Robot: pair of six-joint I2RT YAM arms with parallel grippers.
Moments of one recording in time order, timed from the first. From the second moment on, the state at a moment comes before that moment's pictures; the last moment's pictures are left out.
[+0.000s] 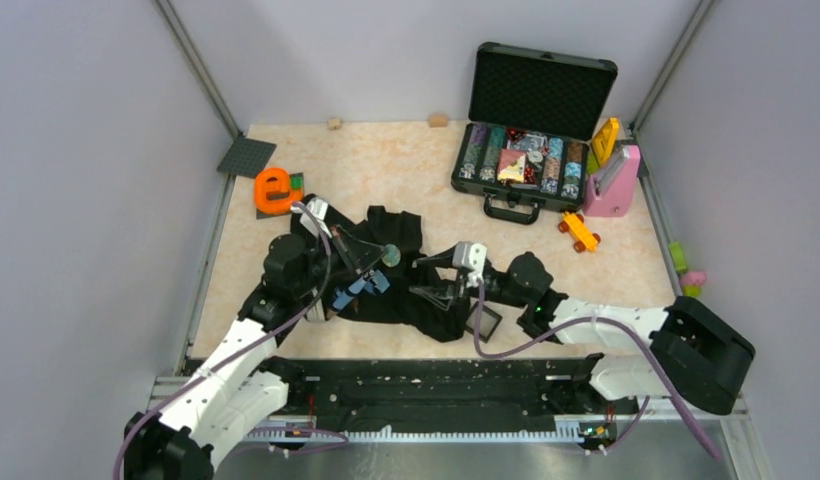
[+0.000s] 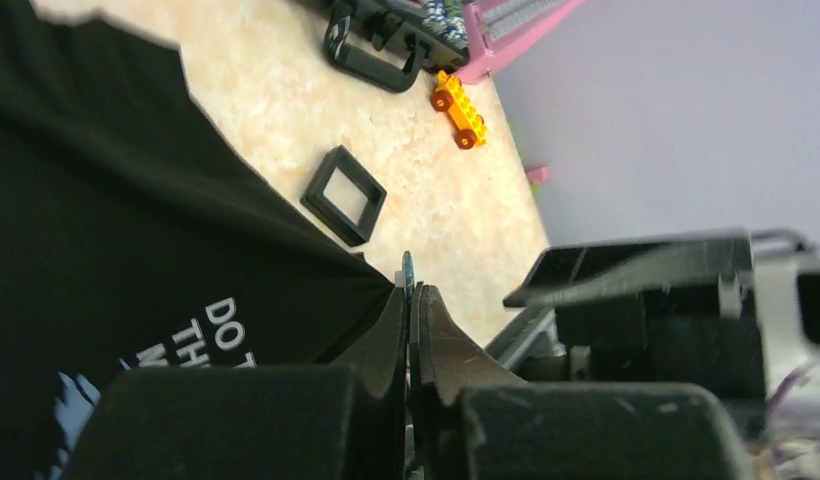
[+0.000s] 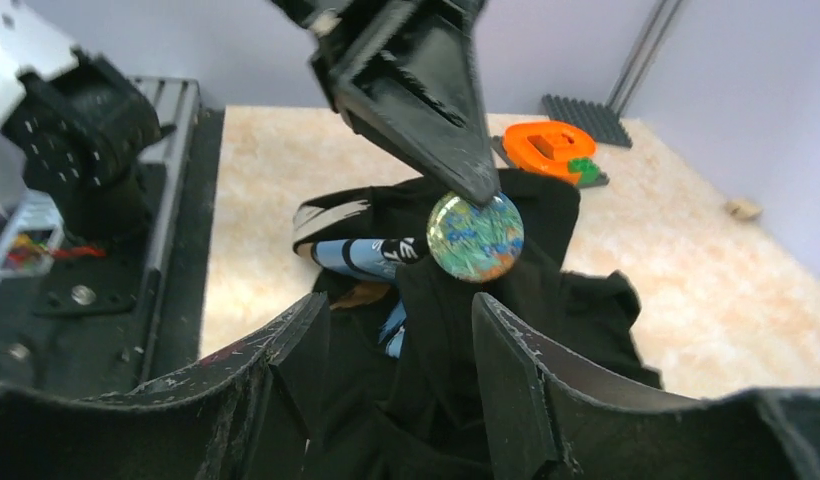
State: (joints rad) left arm -0.38 0.80 0.51 0.07 0.40 -0.90; right arm 0.91 1.27 0.43 0.95 -0.45 -0.20
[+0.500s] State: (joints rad) left arm -0.42 0.69 0.28 0.67 0.66 -0.25; right arm 0.84 1.03 0.44 0.77 -0.45 0.20
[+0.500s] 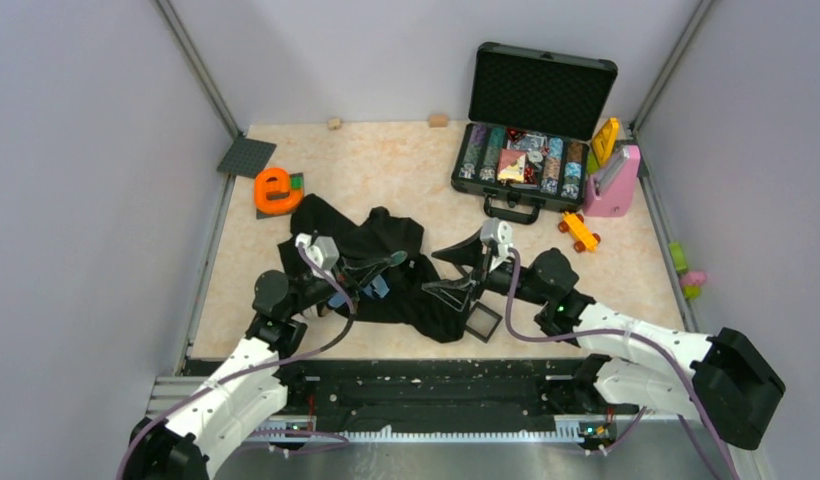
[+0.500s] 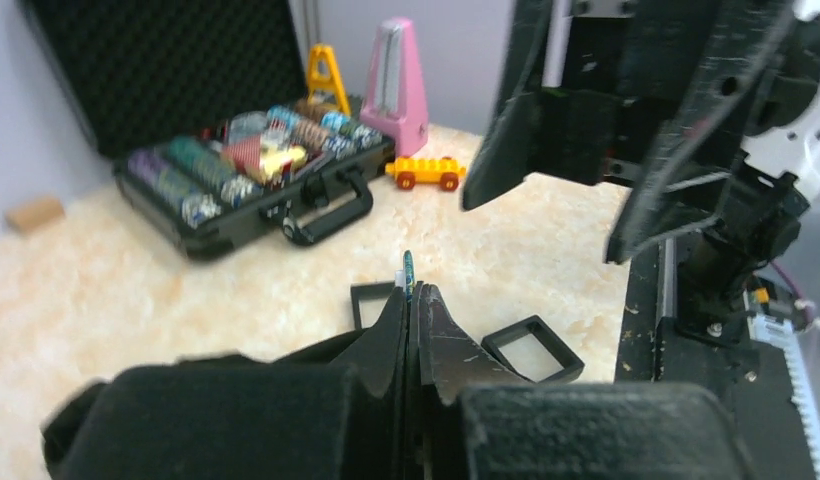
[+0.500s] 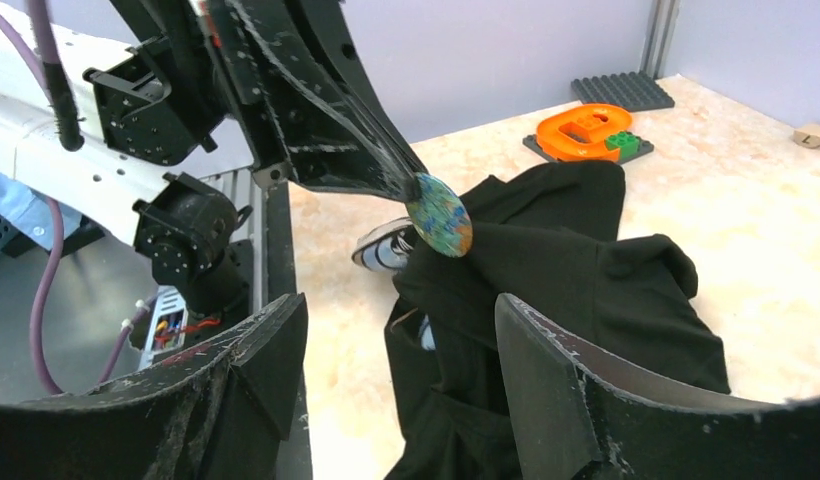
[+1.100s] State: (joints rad) left arm -0.46 0.73 0.28 0.90 0.92 -0.10; right arm 0.81 1.11 0.59 0.68 -0.61 0.01
